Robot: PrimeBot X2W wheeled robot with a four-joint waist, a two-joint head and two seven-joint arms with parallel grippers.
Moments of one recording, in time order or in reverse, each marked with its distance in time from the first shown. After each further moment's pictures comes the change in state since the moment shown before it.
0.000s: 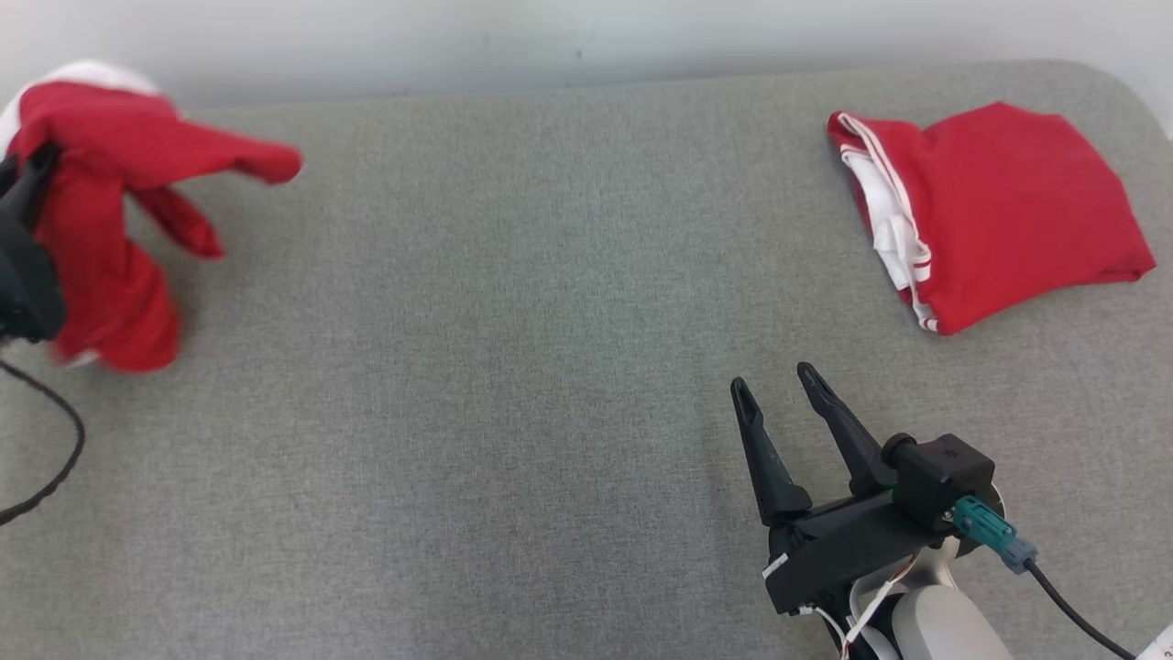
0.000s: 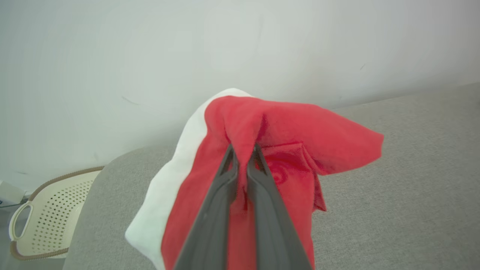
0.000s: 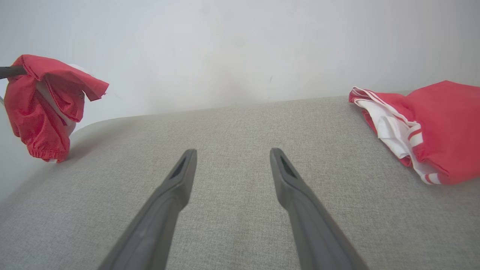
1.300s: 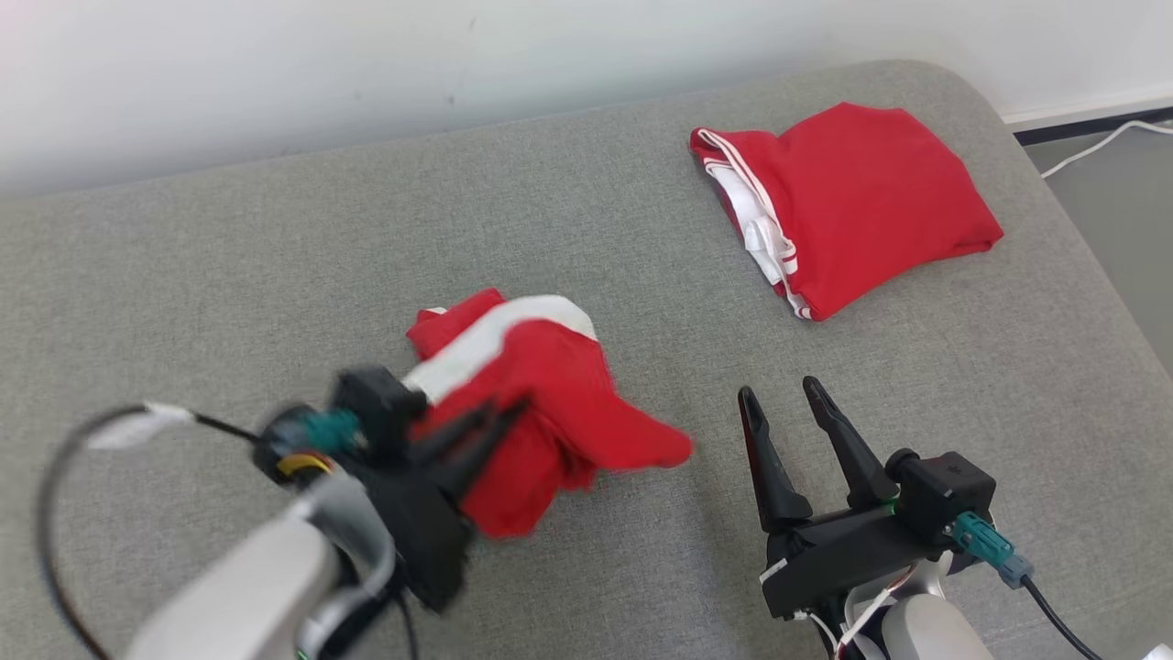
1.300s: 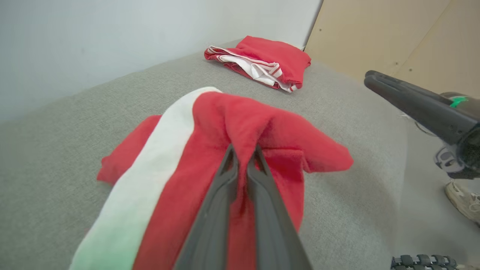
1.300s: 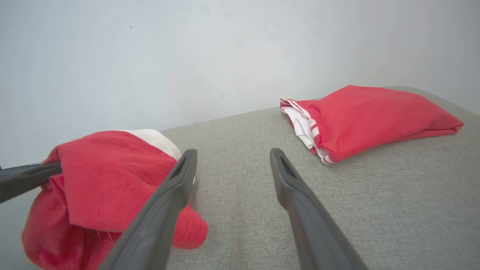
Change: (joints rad) left arm 0.385 -0.143 -0.305 -0.638 -0.052 0.124 -0.044; right arm 0.004 0.035 -0.027 0.081 0.022 0.000 -0.075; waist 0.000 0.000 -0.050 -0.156
